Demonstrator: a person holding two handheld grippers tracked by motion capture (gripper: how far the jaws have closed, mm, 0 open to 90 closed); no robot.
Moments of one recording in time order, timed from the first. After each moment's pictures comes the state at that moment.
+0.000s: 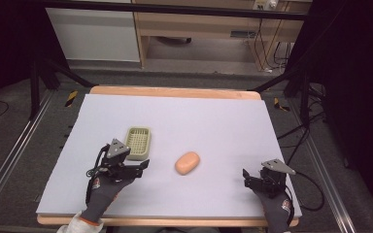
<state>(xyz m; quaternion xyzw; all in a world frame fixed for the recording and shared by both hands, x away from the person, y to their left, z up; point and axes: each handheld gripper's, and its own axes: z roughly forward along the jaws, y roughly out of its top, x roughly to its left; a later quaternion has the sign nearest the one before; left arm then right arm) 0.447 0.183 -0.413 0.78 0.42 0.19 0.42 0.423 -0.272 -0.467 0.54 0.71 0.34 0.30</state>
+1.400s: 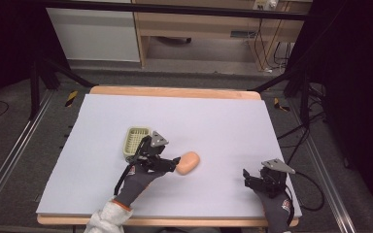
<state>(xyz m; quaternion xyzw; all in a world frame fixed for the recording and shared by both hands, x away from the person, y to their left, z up) 0.483 0.094 -0.419 0.83 0.37 0.16 0.39 0.424 -0.274 -0.468 0.55 0.70 0.33 0.30</state>
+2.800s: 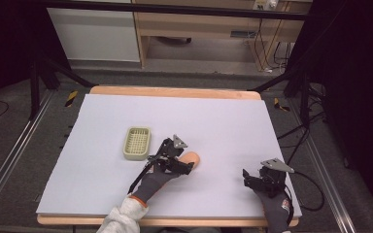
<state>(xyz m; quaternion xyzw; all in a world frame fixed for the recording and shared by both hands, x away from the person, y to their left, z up) 0.499 0.046 -0.449 0.86 0.35 0.13 0.34 0.426 -0.273 -0.469 0.55 0.71 0.33 0.29</state>
